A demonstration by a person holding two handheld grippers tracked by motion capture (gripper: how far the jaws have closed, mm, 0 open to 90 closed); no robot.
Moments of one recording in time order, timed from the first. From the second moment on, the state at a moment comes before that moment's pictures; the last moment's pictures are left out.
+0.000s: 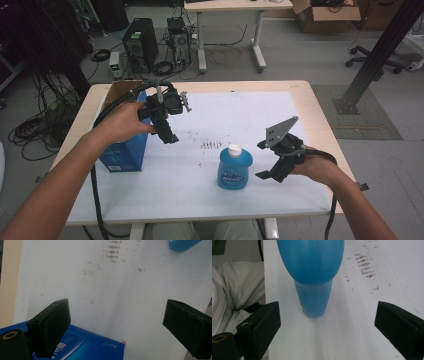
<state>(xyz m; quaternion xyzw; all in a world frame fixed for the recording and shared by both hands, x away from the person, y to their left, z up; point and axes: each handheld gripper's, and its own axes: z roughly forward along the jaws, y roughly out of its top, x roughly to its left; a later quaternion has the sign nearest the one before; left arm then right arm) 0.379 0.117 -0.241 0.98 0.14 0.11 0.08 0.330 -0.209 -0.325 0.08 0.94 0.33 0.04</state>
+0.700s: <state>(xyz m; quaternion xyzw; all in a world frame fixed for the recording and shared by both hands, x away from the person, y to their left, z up) 0.379 0.117 -0.242 0.98 0.15 0.11 0.08 0.332 -0.217 -0.355 0.09 0.91 0.40 0.03</state>
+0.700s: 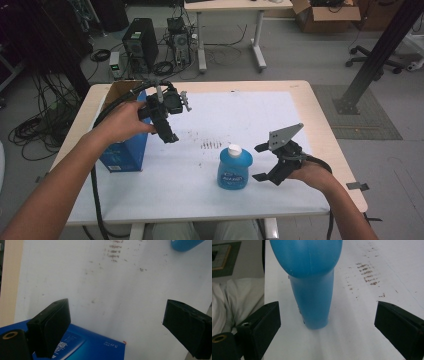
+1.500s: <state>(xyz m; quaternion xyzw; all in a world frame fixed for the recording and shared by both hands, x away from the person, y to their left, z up) 0.381 0.113 -0.244 0.98 0.15 0.11 0.07 0.332 -0.220 -0.373 0.09 0.89 0.44 0.03</state>
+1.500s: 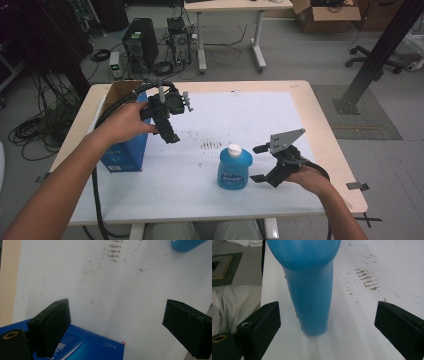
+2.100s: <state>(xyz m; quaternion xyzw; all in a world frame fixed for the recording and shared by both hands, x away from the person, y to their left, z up) 0.383 0.111 -0.244 0.98 0.15 0.11 0.07 0.331 -0.216 -0.385 0.09 0.88 0.46 0.03</state>
